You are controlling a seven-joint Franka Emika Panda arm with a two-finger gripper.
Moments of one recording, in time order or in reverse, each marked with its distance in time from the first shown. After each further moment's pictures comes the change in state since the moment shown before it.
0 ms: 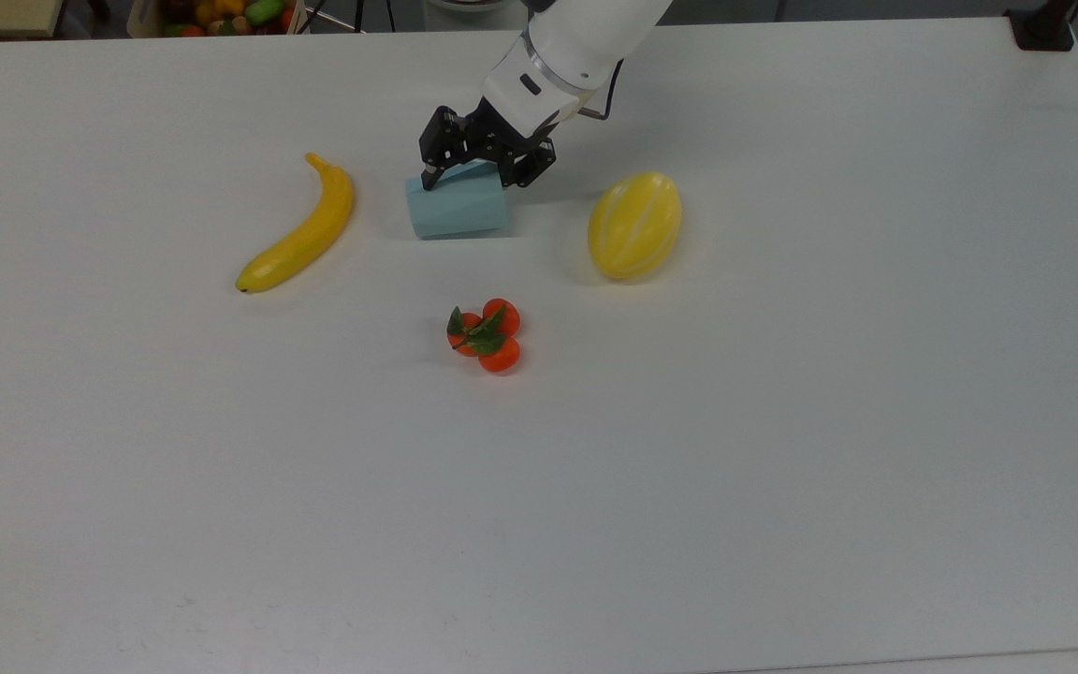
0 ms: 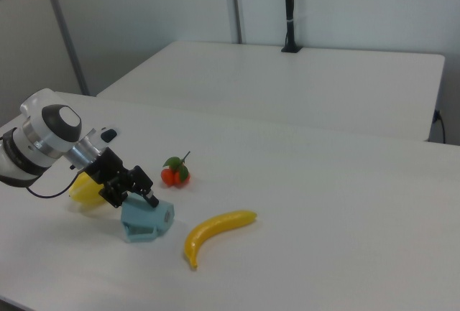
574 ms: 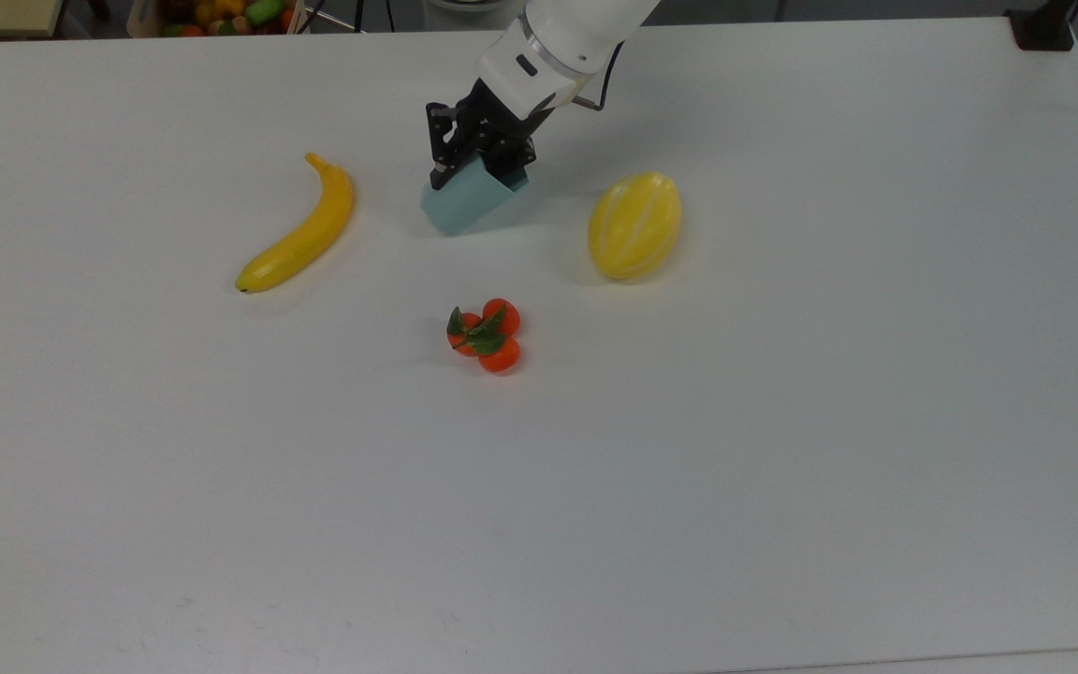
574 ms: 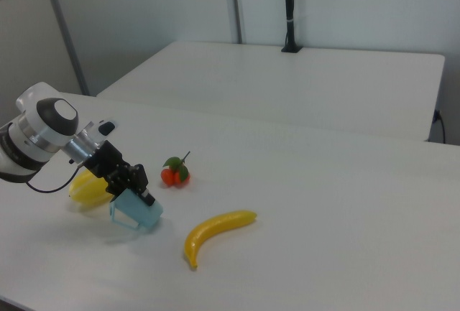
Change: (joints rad) arm -0.002 -0.038 -0.003 0.000 -0.014 -0.017 0.011
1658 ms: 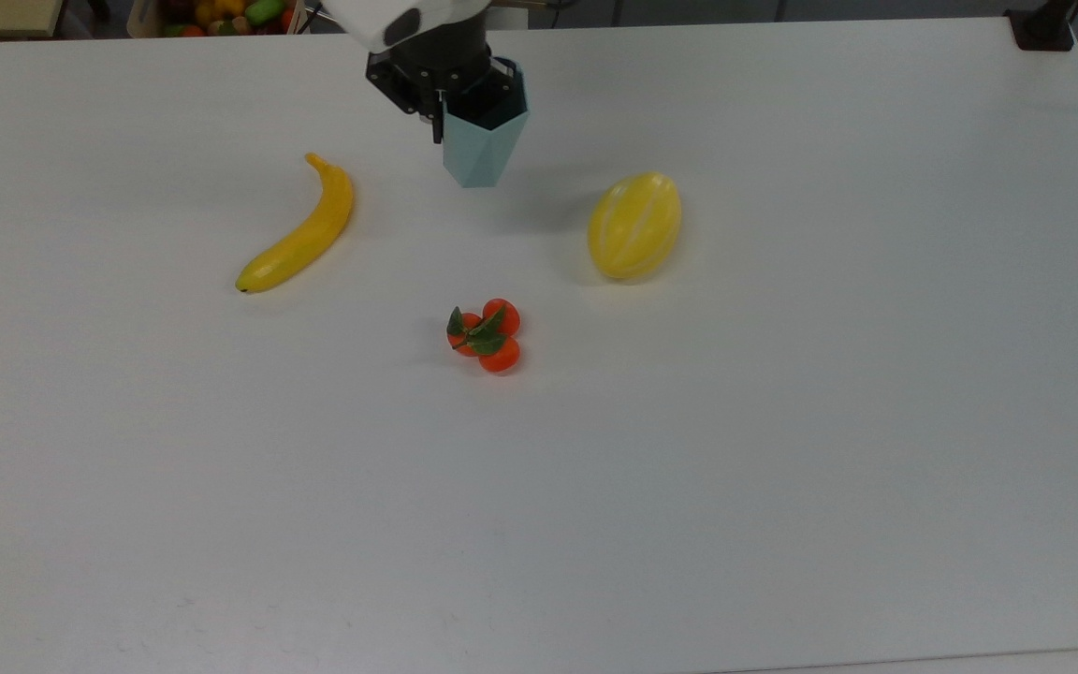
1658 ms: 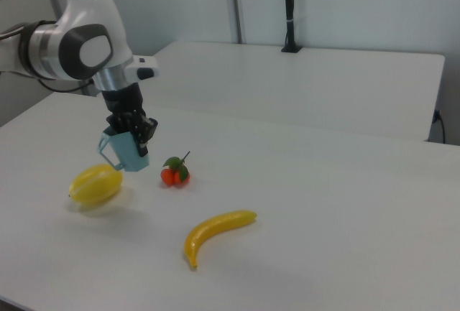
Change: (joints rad) arm 0.044 -0.040 -0.246 0.349 0.752 -0.226 -0.488
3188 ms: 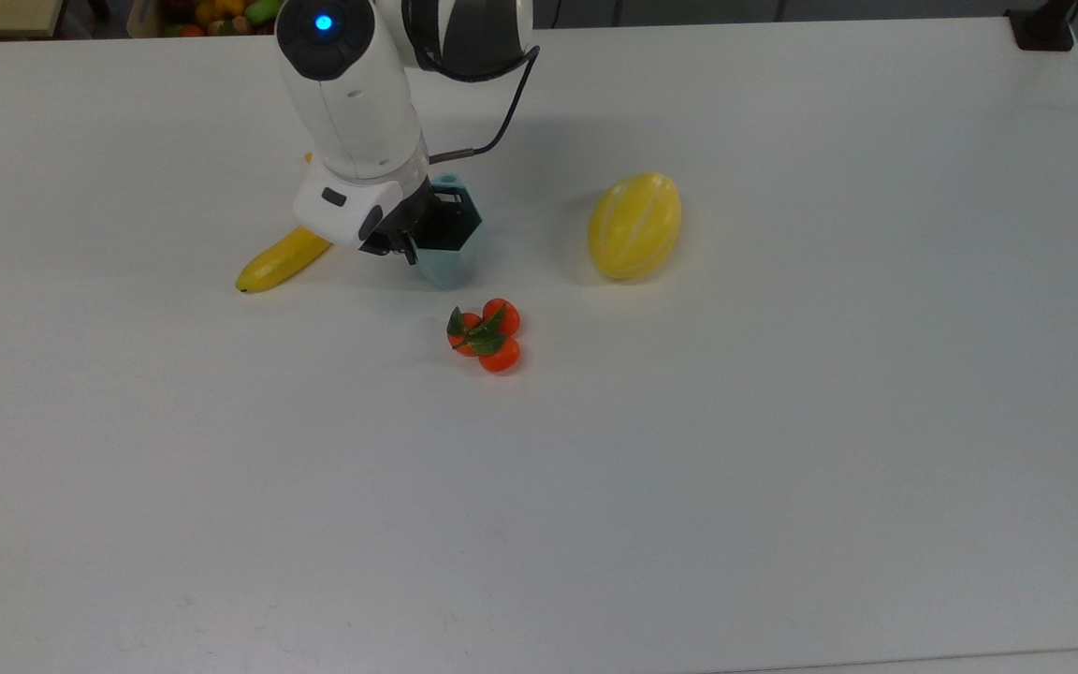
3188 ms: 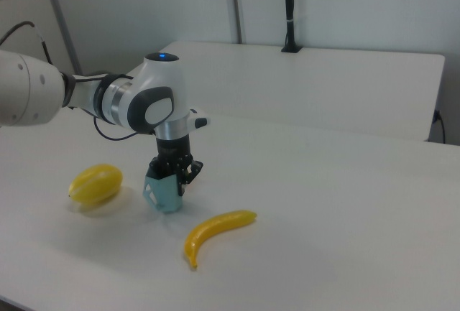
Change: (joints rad) arm 0.023 0.323 -0.130 0.076 0.142 0.164 -0.478
